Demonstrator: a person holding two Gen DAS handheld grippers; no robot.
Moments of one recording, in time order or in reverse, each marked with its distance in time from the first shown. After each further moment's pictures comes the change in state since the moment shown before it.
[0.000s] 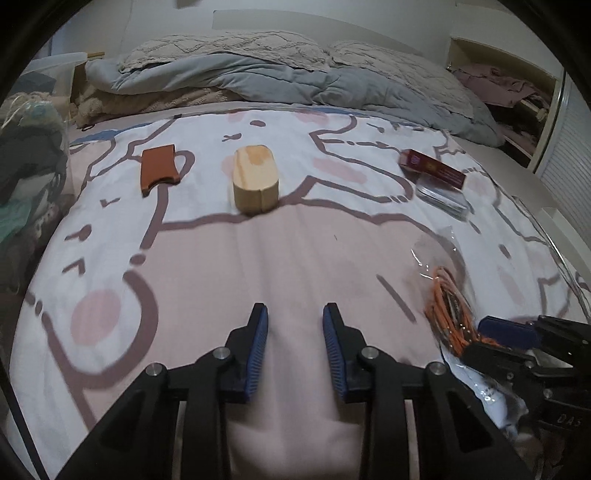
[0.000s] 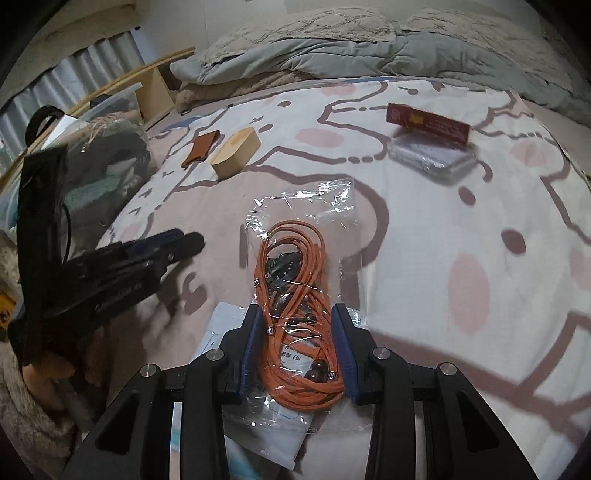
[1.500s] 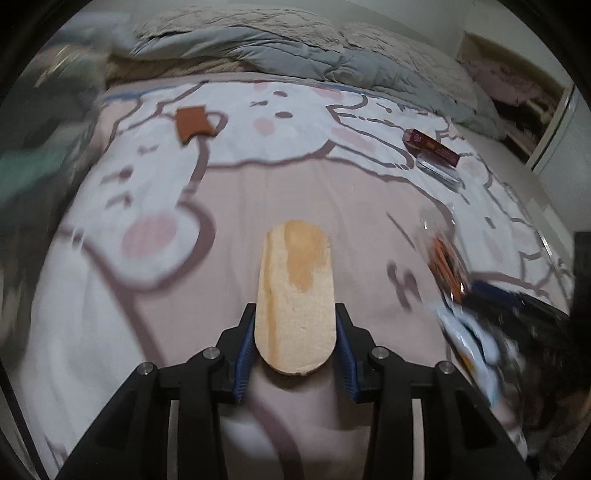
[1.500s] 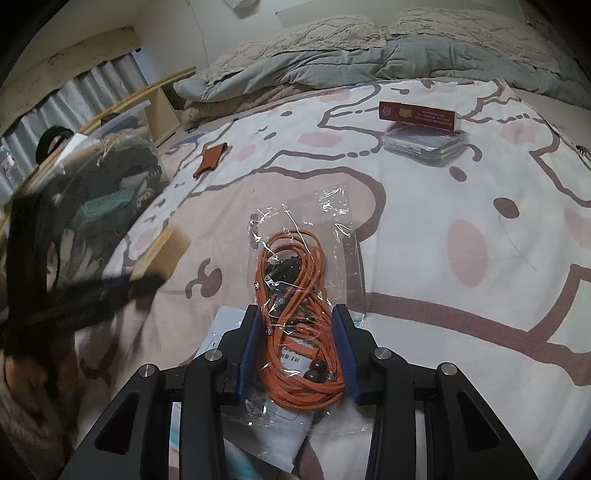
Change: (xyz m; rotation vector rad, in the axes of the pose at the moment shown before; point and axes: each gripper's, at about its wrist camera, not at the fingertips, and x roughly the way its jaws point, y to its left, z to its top) left arm -0.042 0.029 -0.035 -0.065 0.118 -0.025; right arm -0.011 -0.002 -0.022 0.070 -0.067 0.067
